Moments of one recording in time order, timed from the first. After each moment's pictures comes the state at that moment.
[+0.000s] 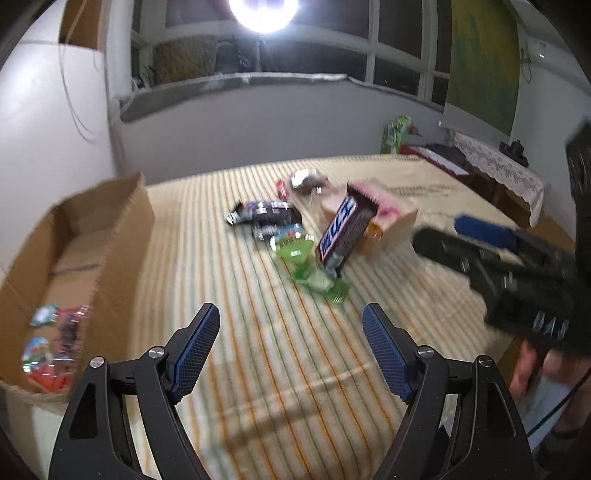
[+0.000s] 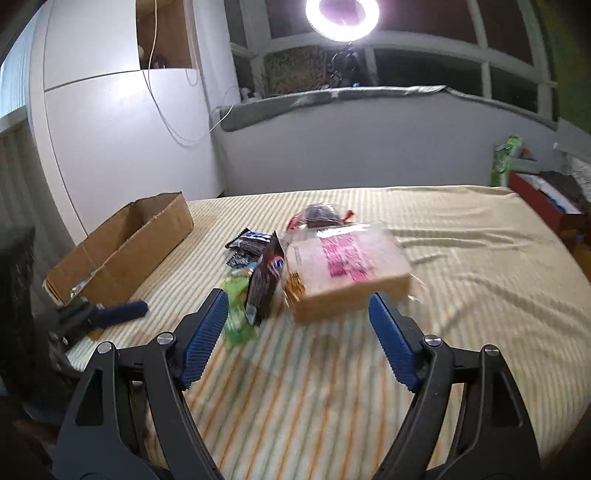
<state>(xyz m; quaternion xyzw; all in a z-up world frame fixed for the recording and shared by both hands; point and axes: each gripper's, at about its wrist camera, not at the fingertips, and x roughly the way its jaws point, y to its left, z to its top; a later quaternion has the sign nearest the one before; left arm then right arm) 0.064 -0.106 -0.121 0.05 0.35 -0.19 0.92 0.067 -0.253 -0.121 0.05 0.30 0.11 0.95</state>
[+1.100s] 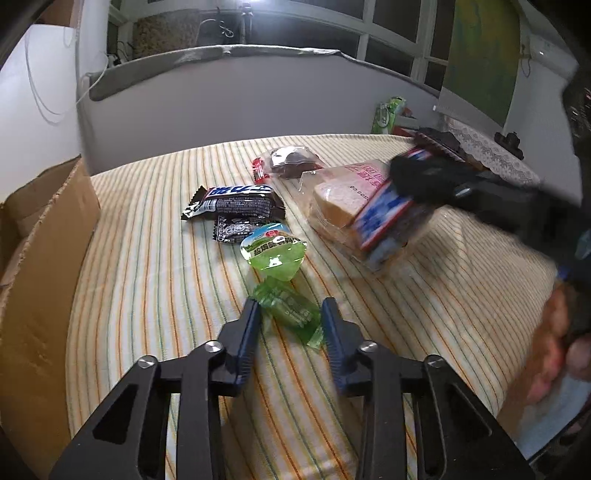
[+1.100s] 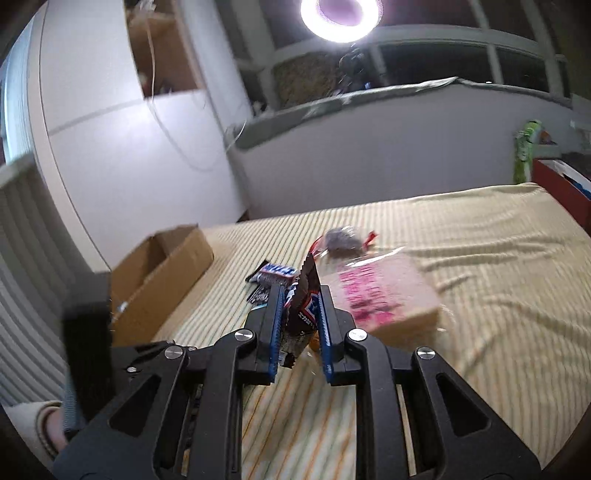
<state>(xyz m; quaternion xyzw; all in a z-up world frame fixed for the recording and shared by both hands) 0.109 -0.133 -0.143 0.05 0.38 -0.22 0.89 0.064 -0.274 -0.105 0.12 0.26 0.13 0.95</state>
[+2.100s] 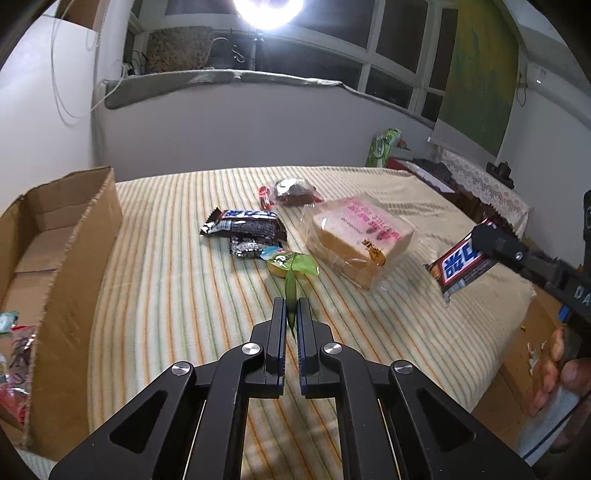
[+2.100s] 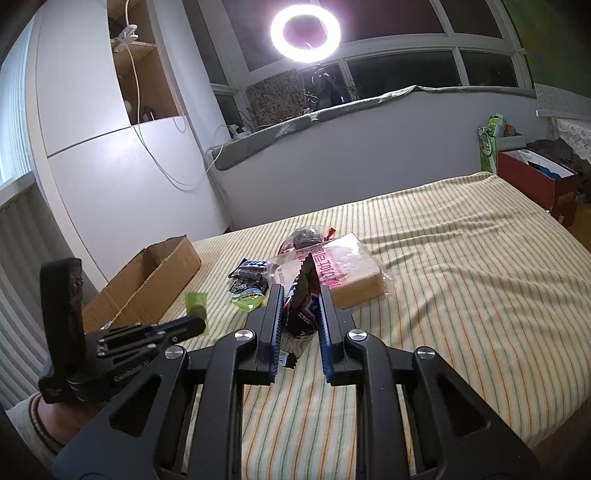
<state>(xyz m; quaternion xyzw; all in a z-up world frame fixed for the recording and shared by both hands) 0.086 -0.109 -0.119 0.00 0.34 -0.23 0.91 0.019 -0.300 -0.106 0.14 0.24 0.10 0.95</state>
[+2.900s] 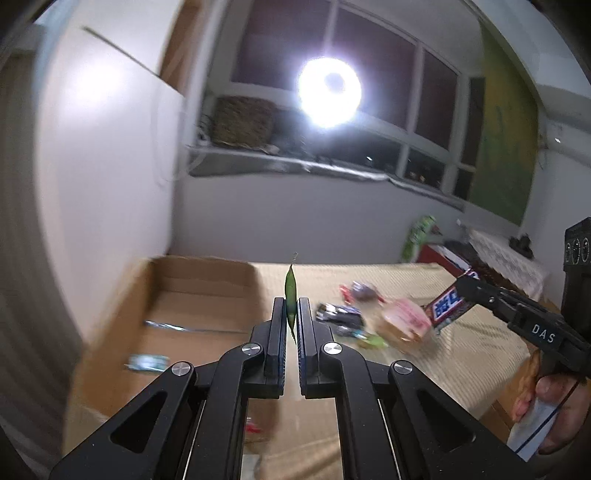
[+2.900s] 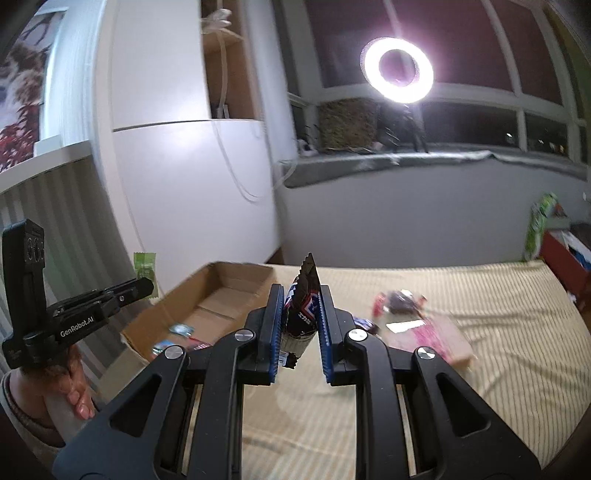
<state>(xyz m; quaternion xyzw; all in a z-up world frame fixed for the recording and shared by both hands) 0.047 0.027 -0.029 -0.06 0.21 -0.14 0.96 0.021 -0.170 -0.015 0.04 0.19 0.18 0.96</state>
